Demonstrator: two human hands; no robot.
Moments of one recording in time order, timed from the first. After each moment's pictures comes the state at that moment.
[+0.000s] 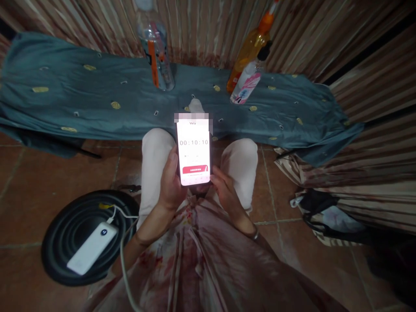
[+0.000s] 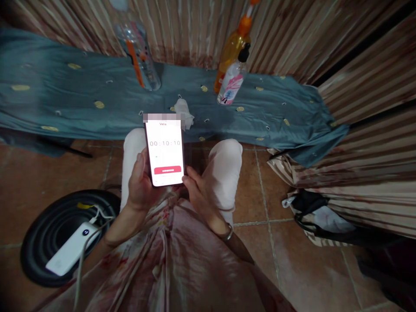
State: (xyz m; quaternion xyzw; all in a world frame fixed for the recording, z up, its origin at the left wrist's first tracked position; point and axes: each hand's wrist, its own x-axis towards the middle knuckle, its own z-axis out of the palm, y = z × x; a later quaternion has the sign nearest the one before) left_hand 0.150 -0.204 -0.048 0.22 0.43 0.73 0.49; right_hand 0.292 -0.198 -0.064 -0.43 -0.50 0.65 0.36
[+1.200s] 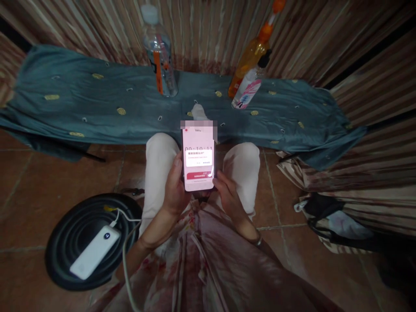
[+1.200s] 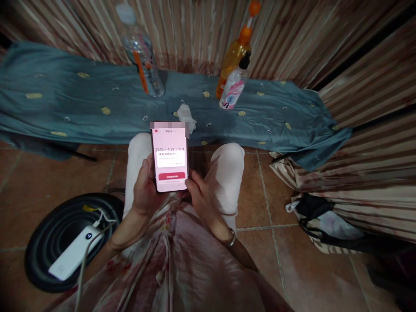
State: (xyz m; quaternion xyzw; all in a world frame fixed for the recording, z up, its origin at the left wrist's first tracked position) left_hand 0.153 -0.208 -0.046 0.19 0.41 0.72 0.52; right_hand 0.292 -0.198 -0.053 -0.47 -0.53 0.62 0.35
